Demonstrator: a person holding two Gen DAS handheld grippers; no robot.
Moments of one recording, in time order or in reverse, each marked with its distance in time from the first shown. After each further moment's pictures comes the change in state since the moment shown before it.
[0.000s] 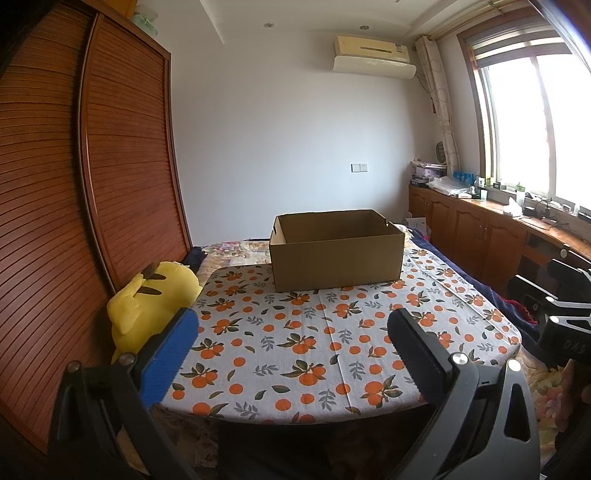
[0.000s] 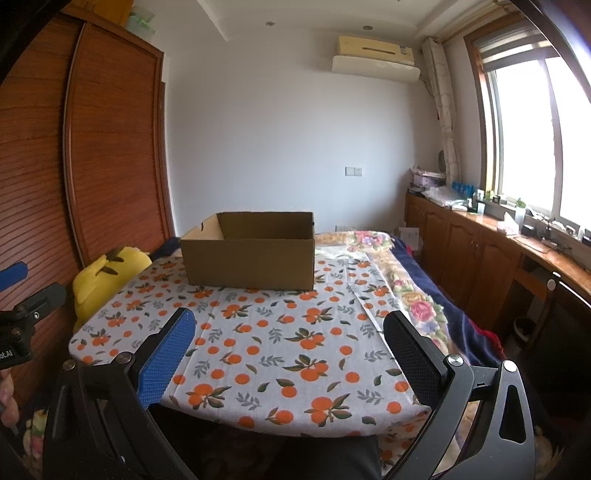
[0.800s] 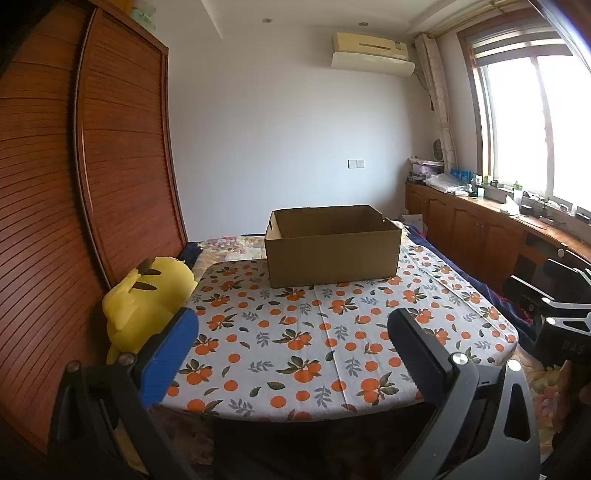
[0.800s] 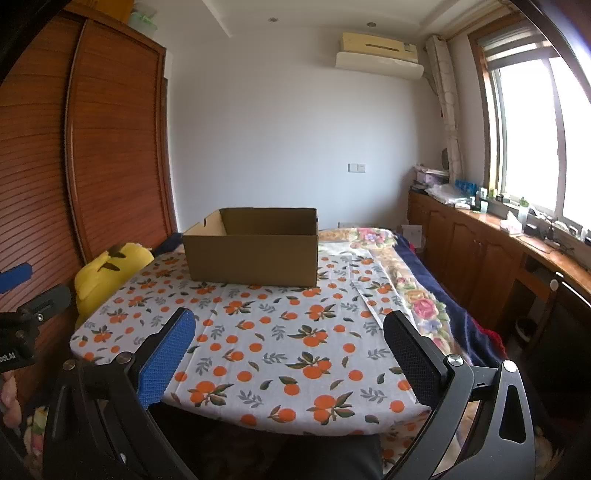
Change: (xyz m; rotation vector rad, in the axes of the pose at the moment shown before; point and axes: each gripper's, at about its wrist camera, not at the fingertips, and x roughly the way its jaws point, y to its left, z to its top) left arm 0.003 -0.001 -0.001 -0.005 0.015 -0.015; right arm 0.003 0.000 -0.001 -0.007 0.016 0.013
